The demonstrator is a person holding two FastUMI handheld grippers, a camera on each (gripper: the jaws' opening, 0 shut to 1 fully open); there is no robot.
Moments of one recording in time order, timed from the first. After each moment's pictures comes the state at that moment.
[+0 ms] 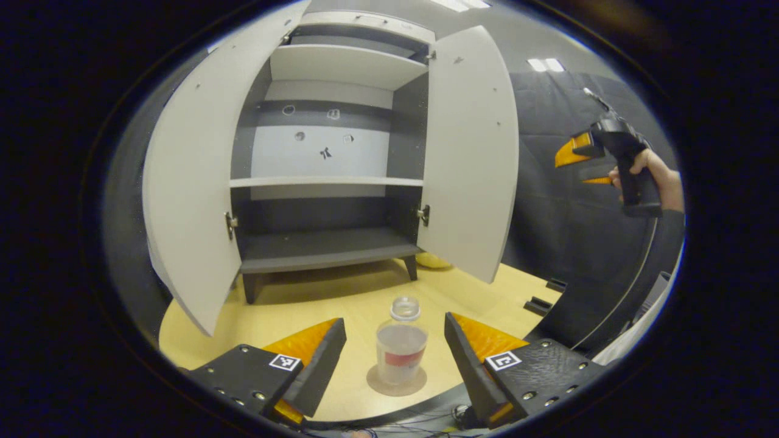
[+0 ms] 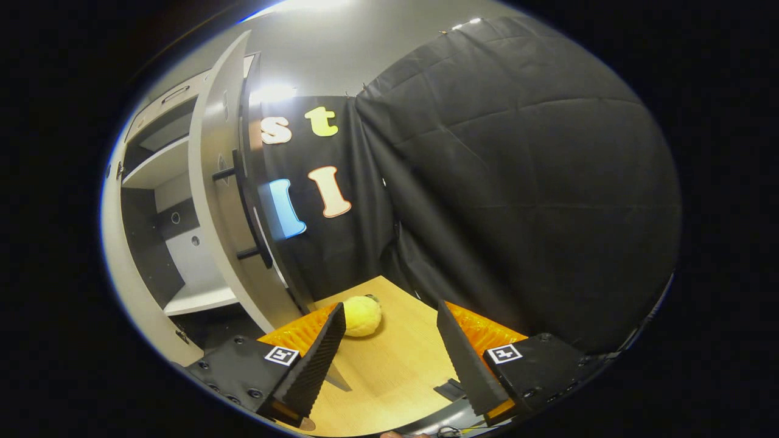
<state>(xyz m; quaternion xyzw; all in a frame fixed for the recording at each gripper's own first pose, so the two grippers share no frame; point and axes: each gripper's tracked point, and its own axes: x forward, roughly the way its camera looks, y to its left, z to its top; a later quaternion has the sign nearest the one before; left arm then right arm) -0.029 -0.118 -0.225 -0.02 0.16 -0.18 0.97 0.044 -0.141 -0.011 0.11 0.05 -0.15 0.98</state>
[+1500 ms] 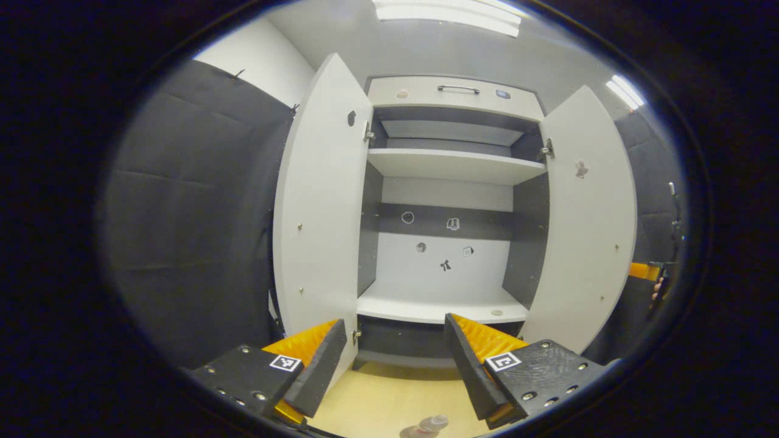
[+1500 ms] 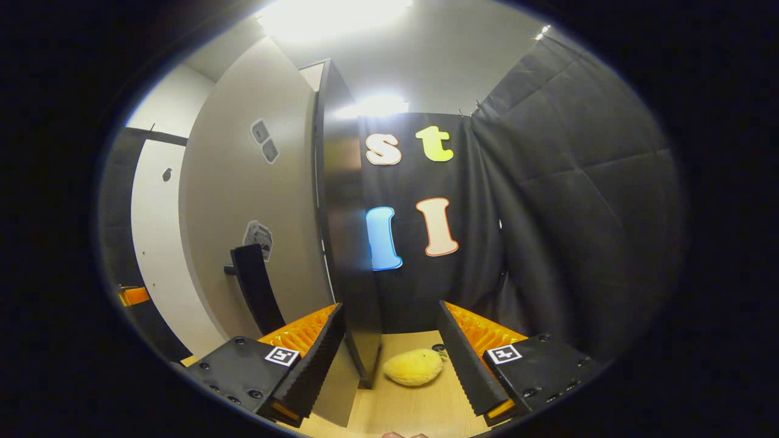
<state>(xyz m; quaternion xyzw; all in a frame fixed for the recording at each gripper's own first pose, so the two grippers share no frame) 0.042 -0.041 0.043 -0.02 0.05 0.12 0.99 0.155 -0.120 0.109 0.02 -0.01 0.15 0.99</state>
